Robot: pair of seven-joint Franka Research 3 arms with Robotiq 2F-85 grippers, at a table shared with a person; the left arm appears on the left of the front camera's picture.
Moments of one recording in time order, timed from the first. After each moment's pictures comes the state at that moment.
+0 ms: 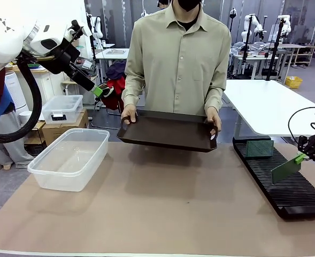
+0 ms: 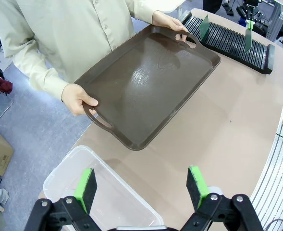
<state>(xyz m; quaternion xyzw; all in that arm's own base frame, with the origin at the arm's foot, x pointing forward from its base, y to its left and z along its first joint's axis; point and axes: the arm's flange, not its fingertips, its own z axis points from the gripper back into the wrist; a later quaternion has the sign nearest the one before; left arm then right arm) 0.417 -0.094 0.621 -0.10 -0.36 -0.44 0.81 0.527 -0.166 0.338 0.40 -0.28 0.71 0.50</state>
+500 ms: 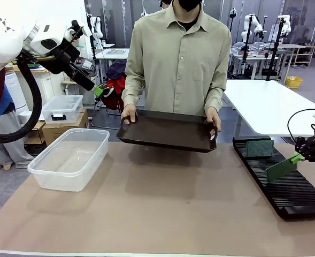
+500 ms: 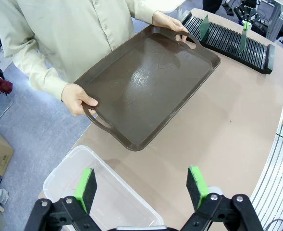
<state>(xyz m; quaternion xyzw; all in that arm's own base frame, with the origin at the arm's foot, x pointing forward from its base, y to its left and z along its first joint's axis) 0.417 -0.094 0.621 -0.10 -0.36 -0.44 0.81 0.532 -0.167 0.329 0.38 -0.31 0.70 0.52</state>
